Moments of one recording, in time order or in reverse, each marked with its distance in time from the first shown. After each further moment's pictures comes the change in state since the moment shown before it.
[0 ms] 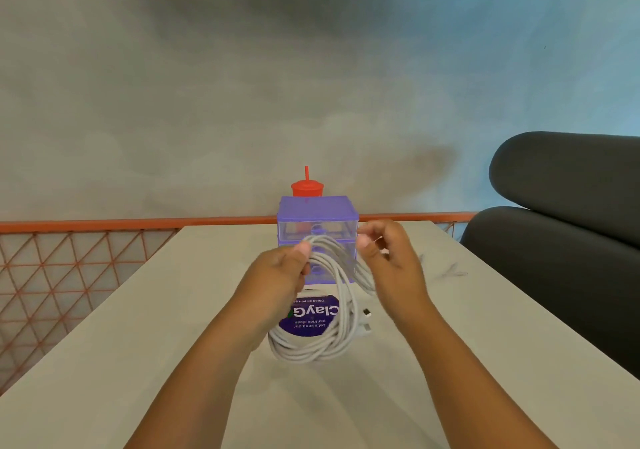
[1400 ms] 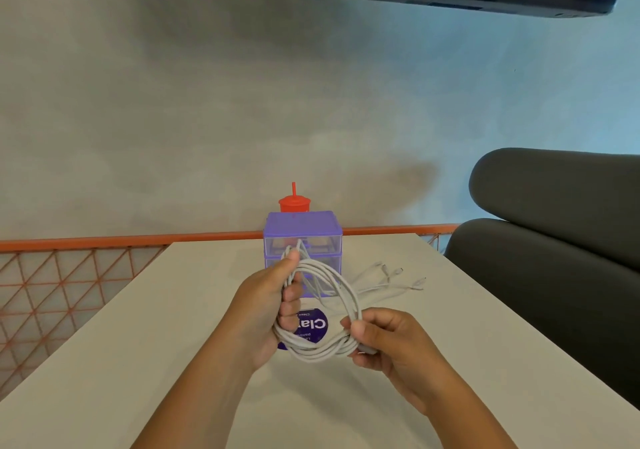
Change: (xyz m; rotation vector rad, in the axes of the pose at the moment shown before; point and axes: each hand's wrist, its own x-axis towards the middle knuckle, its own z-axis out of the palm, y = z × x) left_hand -0.016 0.018 0.016 -0.469 -0.051 -0.198; right_hand -0.060 -0.015 -0.038 0.448 -0.292 0.618
